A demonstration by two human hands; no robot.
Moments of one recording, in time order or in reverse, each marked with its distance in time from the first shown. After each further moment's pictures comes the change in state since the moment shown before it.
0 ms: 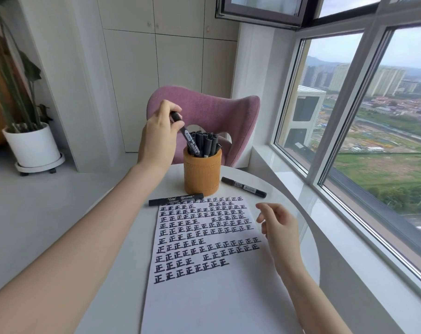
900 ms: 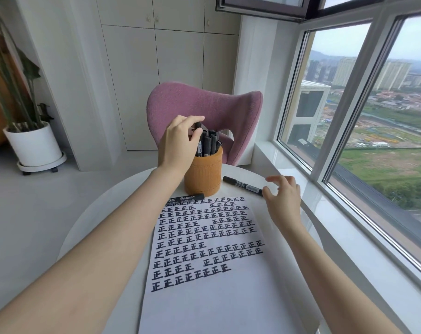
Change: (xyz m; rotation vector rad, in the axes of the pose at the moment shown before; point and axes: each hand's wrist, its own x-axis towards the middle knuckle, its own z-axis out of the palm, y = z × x) left_hand -0.001 -0.008 0.050 0.014 -0.056 0.010; right_hand 0.091 0.018 0.007 -0.633 0.088 -0.242
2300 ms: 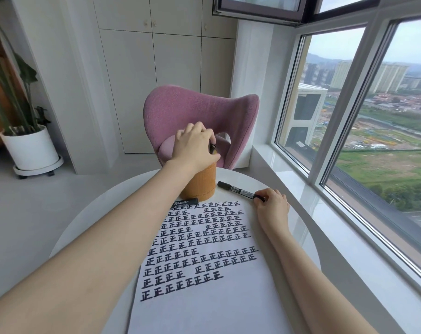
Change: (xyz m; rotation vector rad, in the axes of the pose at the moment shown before) left_hand 0.014 0.021 0.028 0.385 -0.301 0.099; right_hand 0.007 0.020 0.021 -0.051 -0.045 0.028
